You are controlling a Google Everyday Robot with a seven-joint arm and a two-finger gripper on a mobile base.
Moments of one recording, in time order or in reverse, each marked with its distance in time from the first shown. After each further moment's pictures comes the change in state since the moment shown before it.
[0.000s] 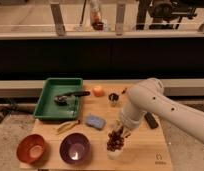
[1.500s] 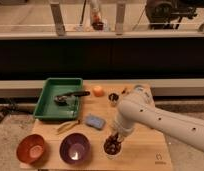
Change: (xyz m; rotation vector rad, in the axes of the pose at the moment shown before) arm -0.001 -0.003 0.043 -0.011 0.087 0.001
